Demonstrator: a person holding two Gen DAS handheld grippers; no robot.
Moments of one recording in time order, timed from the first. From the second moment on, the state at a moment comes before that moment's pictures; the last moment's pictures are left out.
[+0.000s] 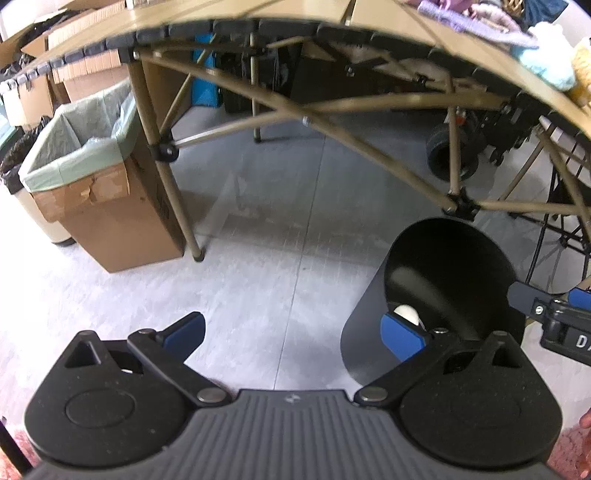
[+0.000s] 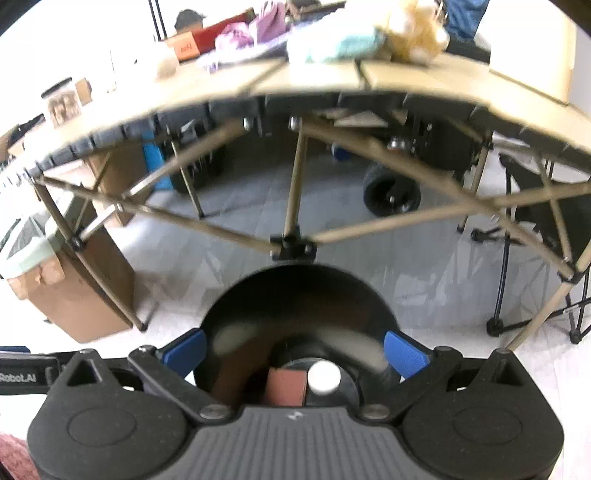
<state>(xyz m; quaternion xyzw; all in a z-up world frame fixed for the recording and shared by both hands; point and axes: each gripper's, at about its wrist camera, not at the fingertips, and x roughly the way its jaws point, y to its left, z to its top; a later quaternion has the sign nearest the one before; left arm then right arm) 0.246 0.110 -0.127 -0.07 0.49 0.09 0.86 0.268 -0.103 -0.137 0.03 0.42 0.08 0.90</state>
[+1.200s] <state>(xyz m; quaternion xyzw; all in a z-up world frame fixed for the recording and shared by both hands) 0.332 0.040 0.001 -0.05 0.33 0.04 0.94 0.375 -0.211 -0.020 0.19 0.18 0.08 0.96</state>
